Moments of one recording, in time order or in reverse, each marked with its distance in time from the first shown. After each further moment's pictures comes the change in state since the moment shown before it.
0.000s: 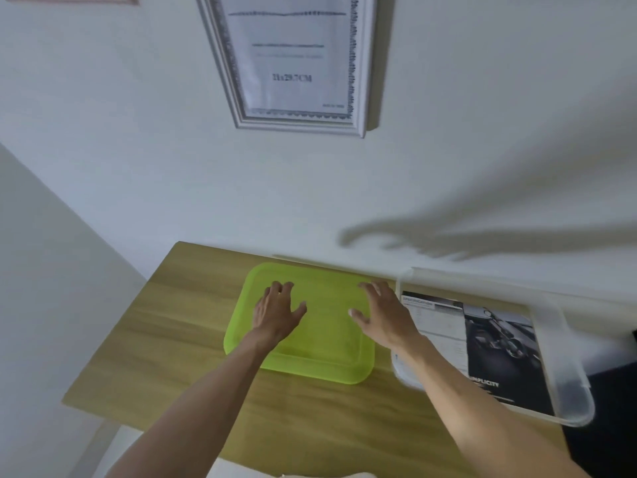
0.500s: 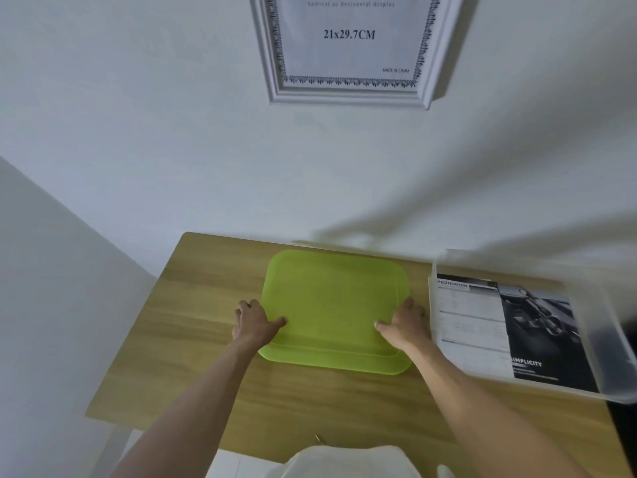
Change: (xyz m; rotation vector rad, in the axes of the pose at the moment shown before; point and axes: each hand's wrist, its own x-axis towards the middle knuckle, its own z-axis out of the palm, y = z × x) left_hand 0.016 -0.129 0.006 -0.095 -0.245 -0.383; right_hand 0.023 -0.025 0.084 0.155 -0.143 0.674
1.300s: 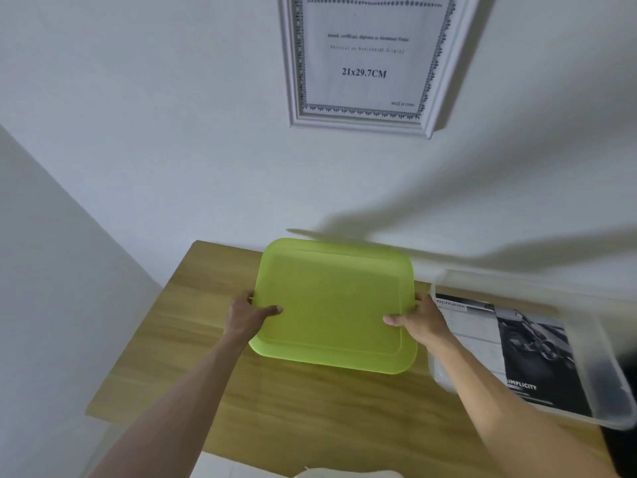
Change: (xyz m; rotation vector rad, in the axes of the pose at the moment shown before) left_hand -0.012 -0.004 -0.049 -0.659 0.051 0.009; right_hand -0.001 0.003 -0.056 0.560 -0.018 -0.074
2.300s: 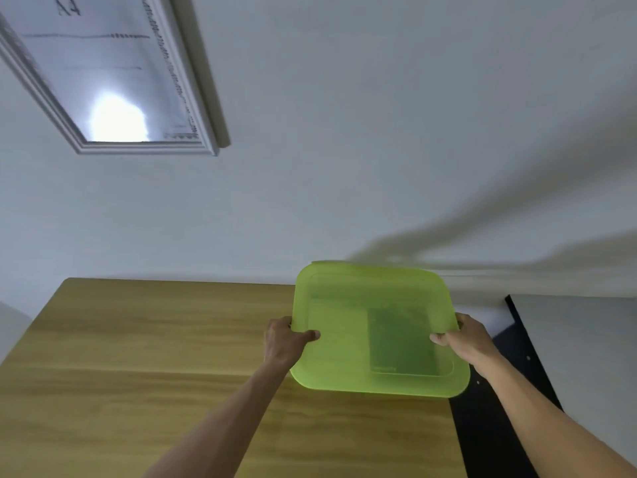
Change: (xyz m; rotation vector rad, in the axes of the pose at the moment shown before) left_hand -0.156 0.125 0.294 0.155 -0.187 0.180; right_hand 0.010 0.178 -0.315 -0.034 0.129 0.143
